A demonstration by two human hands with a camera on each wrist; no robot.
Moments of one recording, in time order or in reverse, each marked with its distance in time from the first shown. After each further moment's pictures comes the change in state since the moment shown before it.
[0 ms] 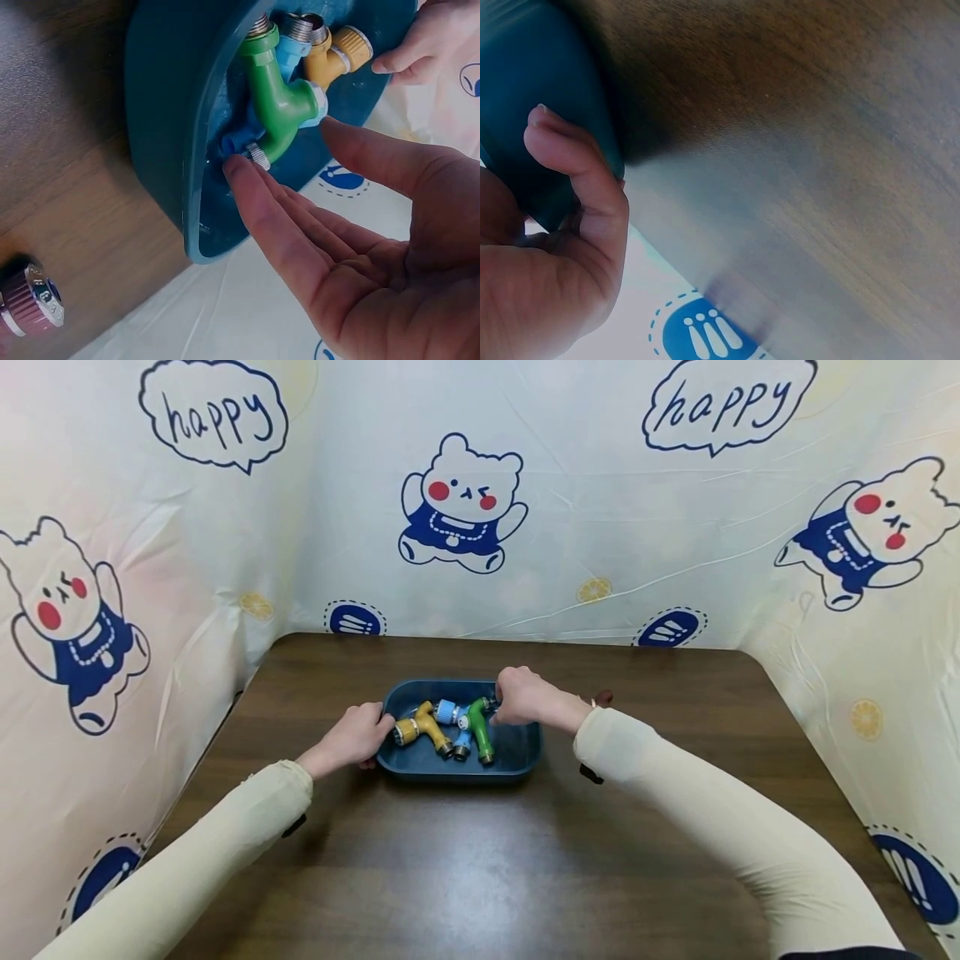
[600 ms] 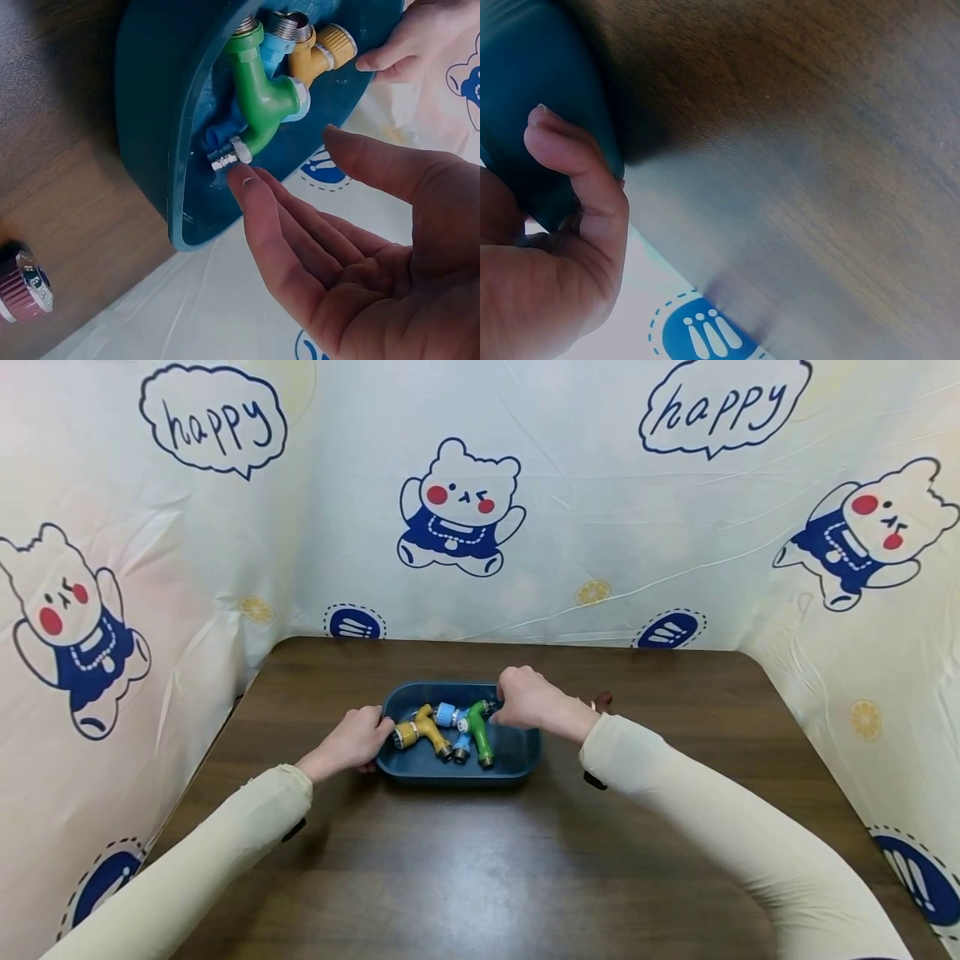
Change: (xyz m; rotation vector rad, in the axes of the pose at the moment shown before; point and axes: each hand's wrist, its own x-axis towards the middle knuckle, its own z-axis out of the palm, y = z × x) left_hand -0.002 0.003 0.001 0.010 0.008 -0.008; right_hand -0.012 0.001 -0.002 0.037 0.061 -0.046
